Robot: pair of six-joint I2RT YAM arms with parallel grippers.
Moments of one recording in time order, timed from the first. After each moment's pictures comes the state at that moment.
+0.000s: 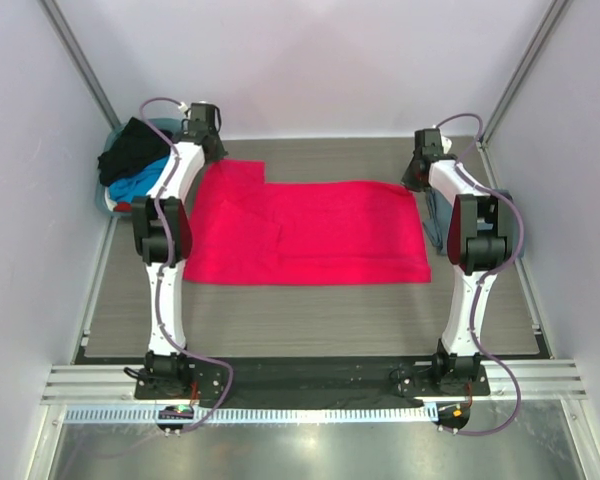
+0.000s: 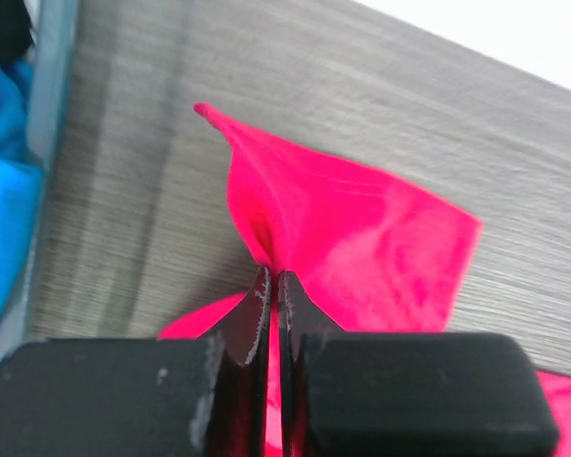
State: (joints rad) left arm -0.10 2.39 2.22 -0.61 -0.18 -0.38; right arm 0.03 2.15 1.68 -0.42 0.17 0.48
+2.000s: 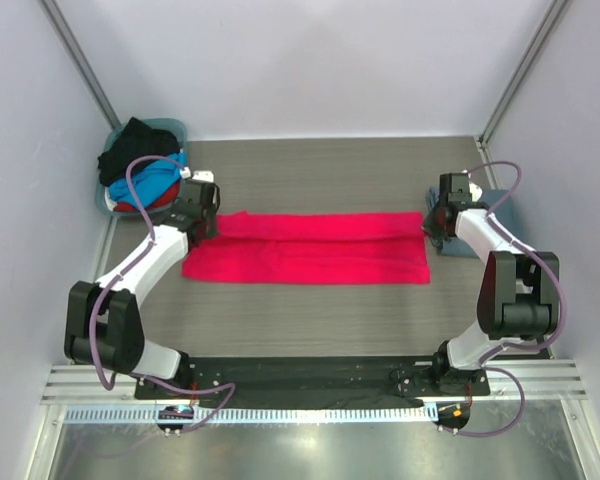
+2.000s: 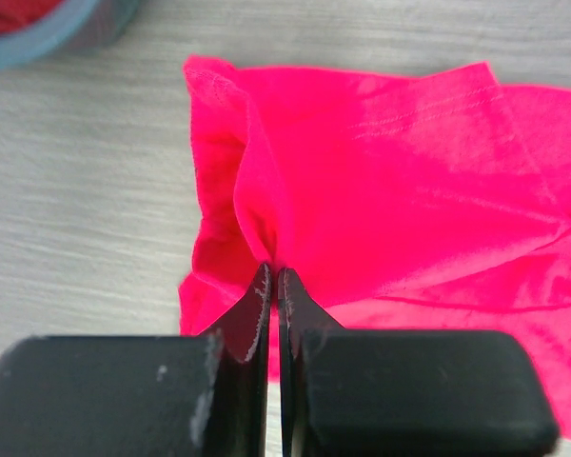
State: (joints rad) left arm -0.25 1.44 1.00 -0.41 -0.33 -0.18; right arm -0.04 1.59 1.03 -0.43 0.15 0.57
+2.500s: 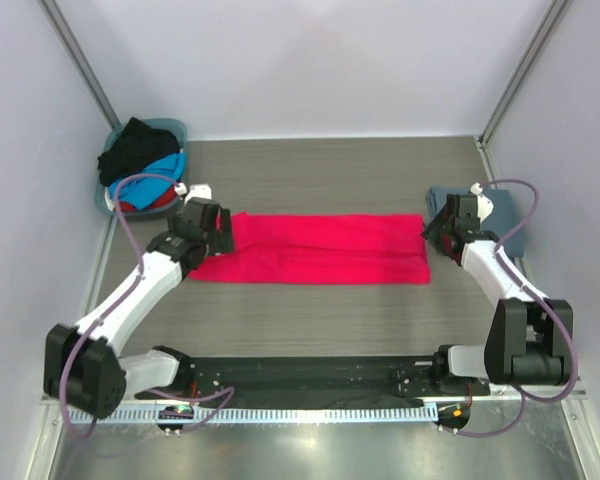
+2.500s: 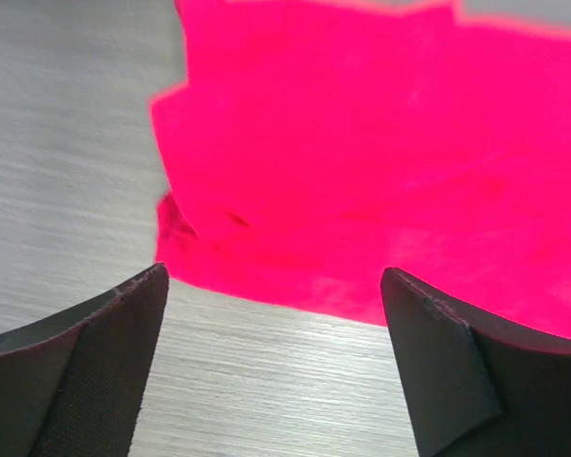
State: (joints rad) left arm -0.36 1.25 0.89 -0.52 -0.39 -0.35; right arm -0.04 1.34 0.77 -0.31 0.19 0.62
